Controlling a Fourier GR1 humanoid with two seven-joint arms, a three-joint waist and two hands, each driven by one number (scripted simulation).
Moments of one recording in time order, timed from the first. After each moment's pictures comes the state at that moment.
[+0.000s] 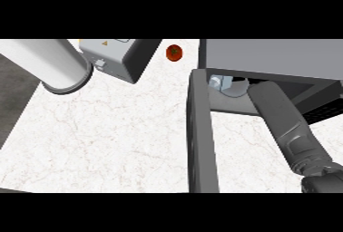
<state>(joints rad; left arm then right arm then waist) 0.89 0.10 0.26 -2.13 0.42 -0.46 -0.50 -1.04 -0.18 -0.29 -0.22 0.51 -0.58 -0.56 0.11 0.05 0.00</state>
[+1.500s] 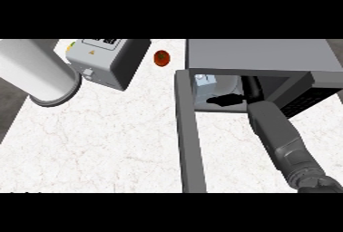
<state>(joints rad) 0.82 0.01 -0.02 -2.22 0.15 -0.43 -0.42 -0.93 -0.14 -0.40 -0.17 0.37 -0.15 -0.85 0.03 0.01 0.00</state>
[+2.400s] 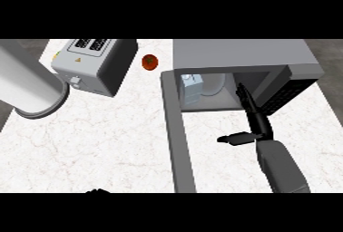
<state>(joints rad) 0.62 0.00 -0.28 -2.18 -0.06 -0.32 -0.22 -0.53 -0.09 -0.32 -0.48 0.30 0.13 -0.92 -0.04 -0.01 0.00</state>
